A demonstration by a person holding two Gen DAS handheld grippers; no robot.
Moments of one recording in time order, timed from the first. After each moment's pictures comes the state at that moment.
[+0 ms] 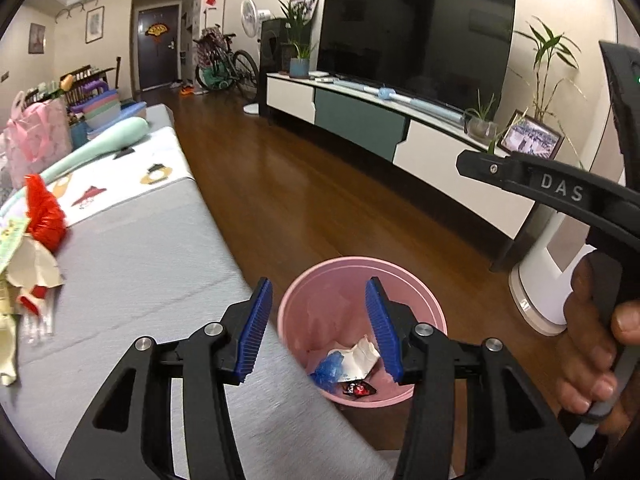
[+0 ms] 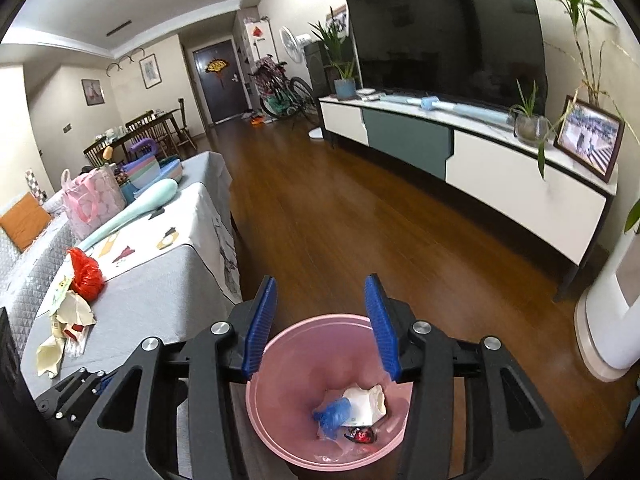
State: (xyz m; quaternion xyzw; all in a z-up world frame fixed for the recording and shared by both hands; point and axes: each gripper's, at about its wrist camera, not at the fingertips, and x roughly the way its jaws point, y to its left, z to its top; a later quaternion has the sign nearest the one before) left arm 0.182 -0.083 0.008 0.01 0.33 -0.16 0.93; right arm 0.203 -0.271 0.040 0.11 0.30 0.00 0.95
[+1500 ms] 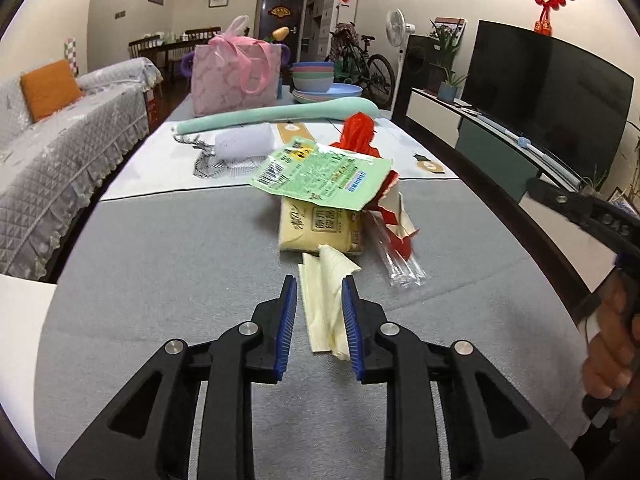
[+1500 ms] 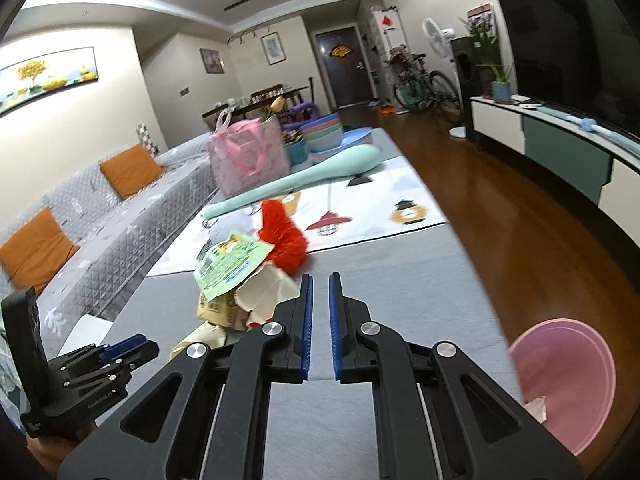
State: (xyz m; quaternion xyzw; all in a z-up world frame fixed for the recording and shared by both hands) left arm 0.139 0.232 0.004 -0.07 0.34 0.02 0.94; right arm 0.208 0.007 0.048 0.09 0.29 0.23 0.92
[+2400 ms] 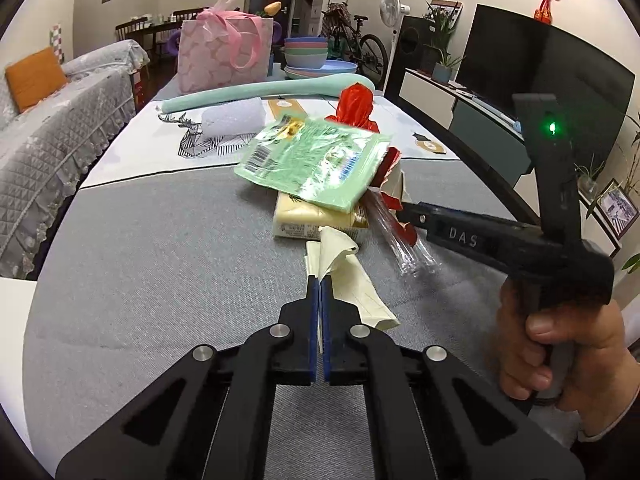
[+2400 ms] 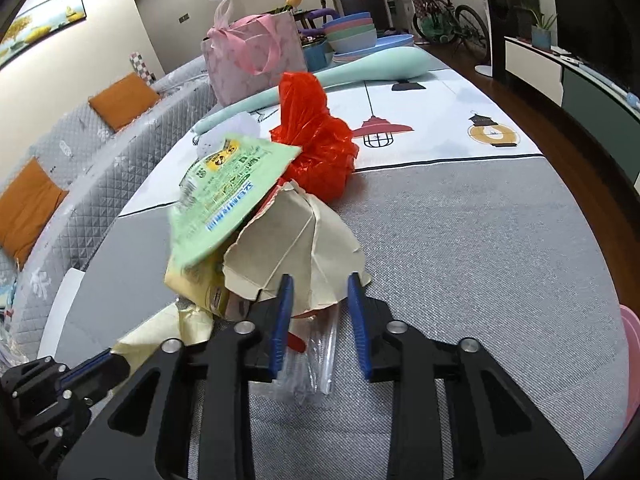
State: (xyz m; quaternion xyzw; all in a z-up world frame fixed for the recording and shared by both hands) left arm 0.155 0.239 -0.009 -0.08 0.37 0.00 0.92; right arm 0.277 0.109 -0.027 0.03 0.42 0.25 0.87
